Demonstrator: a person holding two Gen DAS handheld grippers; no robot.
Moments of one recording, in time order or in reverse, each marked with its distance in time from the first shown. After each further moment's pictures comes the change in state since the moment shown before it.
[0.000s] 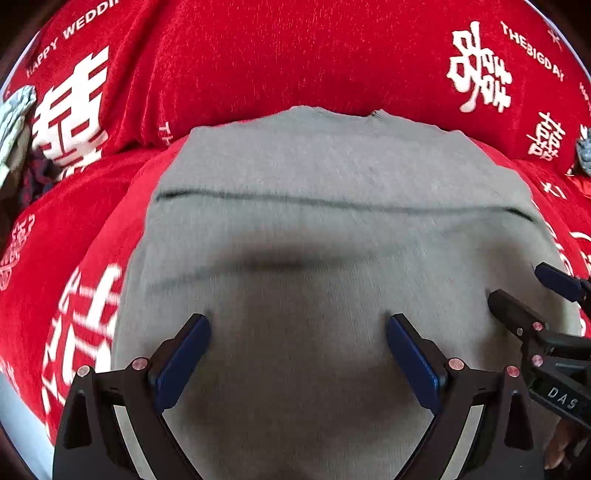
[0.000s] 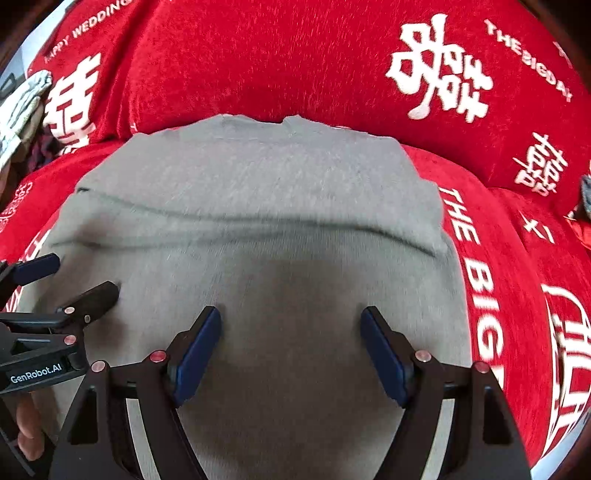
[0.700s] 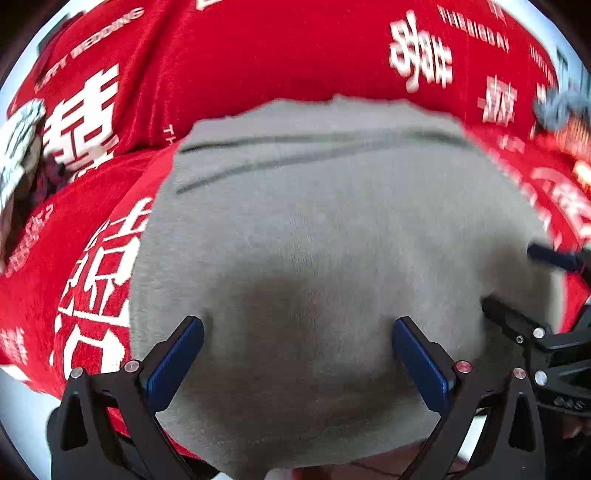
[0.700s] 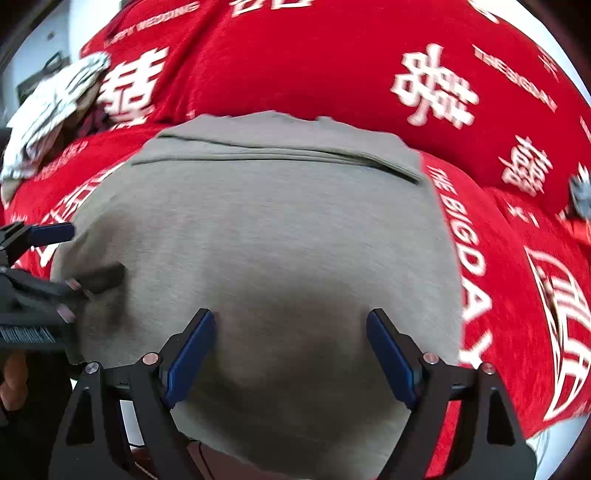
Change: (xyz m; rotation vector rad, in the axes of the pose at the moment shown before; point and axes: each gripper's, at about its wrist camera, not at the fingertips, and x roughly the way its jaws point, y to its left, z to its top) left arm -0.047 -0.013 -0.097 0.132 -0.042 0.016; right arm -0.064 0.028 -0.099 -0.151 -0.062 0.053
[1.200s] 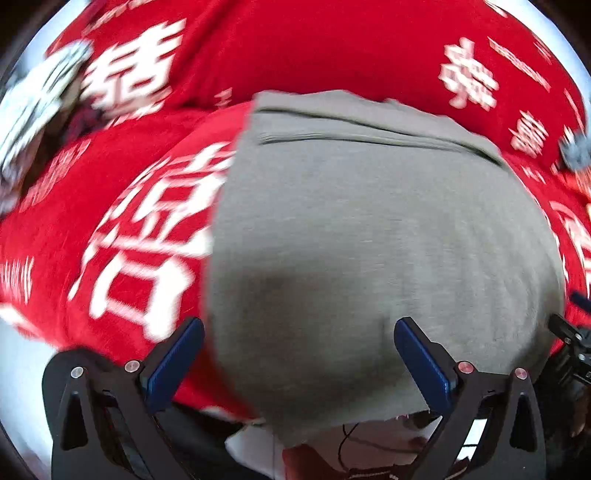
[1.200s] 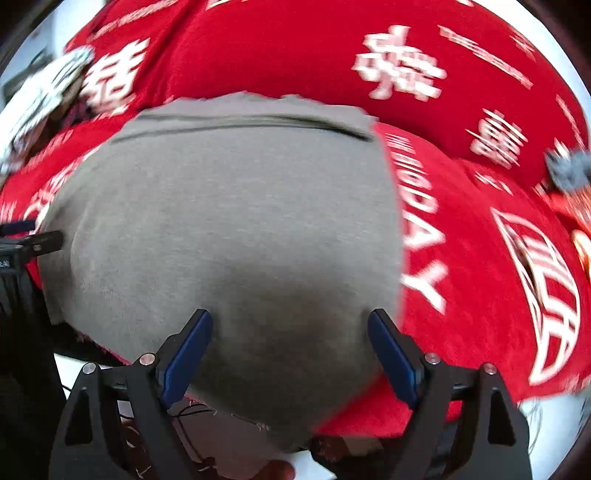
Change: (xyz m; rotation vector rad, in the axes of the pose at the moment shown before) left arm -0.023 0.073 -0.045 -0.242 0.029 -0.021; right arm -0.033 -0.051 -0.054 0.122 0.029 -0.071
